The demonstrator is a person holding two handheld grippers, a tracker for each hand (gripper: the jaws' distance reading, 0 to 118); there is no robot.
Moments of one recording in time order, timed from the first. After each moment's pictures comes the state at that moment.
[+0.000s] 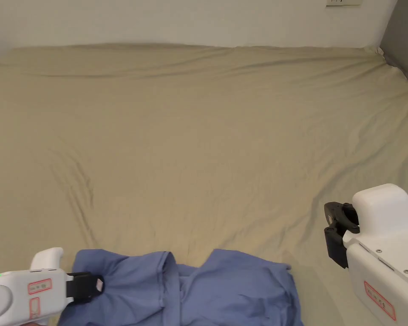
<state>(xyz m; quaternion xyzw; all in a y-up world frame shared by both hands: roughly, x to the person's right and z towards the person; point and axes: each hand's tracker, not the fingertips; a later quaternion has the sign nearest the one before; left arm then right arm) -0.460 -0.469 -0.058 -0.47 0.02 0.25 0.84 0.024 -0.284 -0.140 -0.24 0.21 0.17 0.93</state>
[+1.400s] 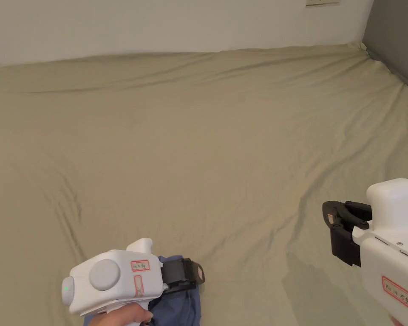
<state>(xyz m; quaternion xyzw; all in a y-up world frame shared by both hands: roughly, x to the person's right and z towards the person) -0.295 -0.442 -0.148 -0.51 -0.07 0.35 0.78 0.066 -0.276 -0.150 -0.26 0.23 0.08 0.94</state>
